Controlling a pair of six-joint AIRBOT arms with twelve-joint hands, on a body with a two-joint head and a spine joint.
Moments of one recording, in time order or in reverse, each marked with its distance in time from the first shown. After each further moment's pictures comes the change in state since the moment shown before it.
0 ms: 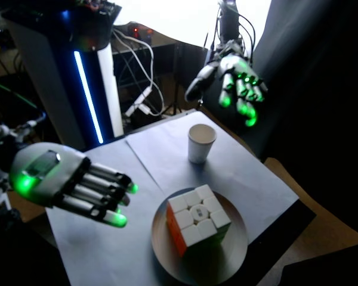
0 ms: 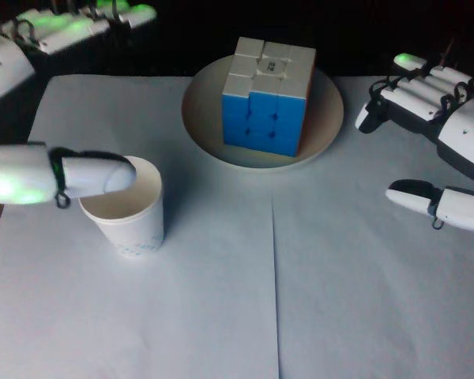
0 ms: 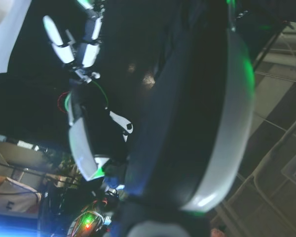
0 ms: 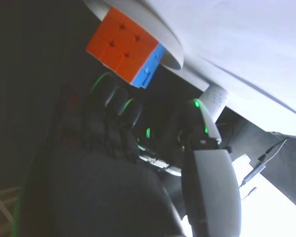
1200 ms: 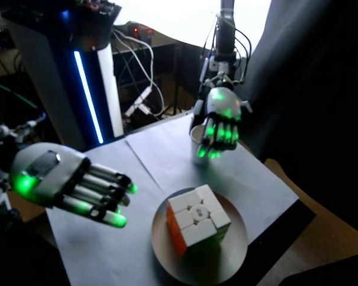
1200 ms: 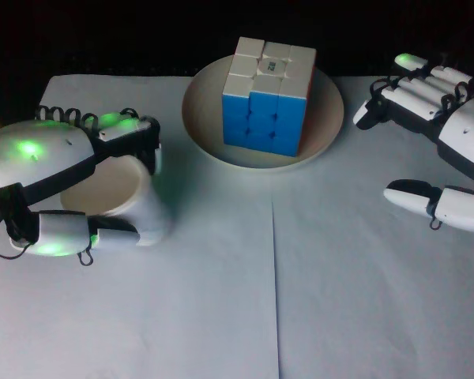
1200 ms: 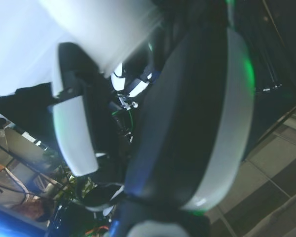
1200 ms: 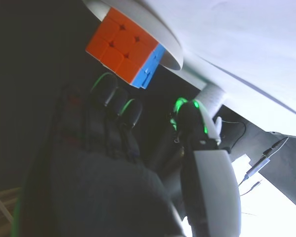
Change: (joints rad) left arm 0.014 -0.105 0.047 0.028 0.263 -0.008; right arm -0.002 0.000 0.000 0.003 0.000 0.000
